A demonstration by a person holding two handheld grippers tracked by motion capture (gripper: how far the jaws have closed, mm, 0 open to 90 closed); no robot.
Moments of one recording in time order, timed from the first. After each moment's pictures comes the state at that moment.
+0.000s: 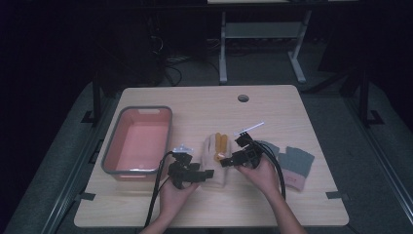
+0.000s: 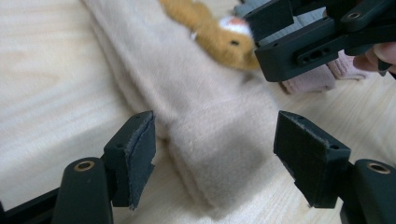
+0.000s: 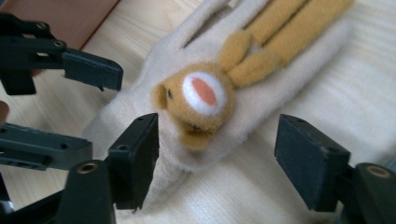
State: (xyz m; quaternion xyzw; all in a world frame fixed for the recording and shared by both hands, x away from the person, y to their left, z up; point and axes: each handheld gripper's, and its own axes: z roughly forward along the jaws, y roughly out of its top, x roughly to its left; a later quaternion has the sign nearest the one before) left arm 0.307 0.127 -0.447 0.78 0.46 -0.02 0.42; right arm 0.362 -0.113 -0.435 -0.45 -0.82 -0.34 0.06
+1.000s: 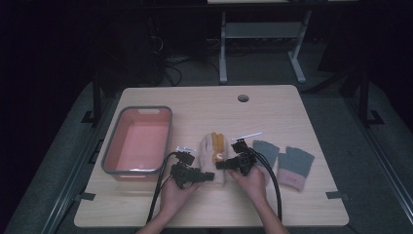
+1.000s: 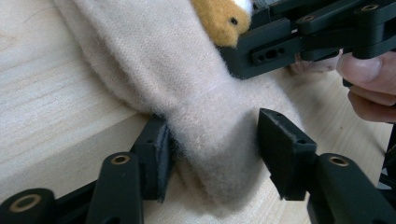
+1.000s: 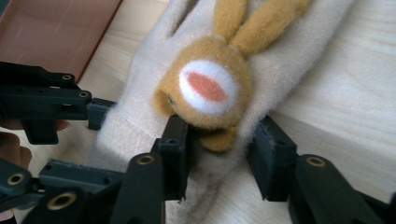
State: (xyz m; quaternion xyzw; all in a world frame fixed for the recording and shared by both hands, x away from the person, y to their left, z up) left arm 0.319 0.125 -0.463 0.79 0.46 -0.08 0.39; right arm 0.352 -0.097 -0.464 -0.52 -0.76 -0.36 0.09
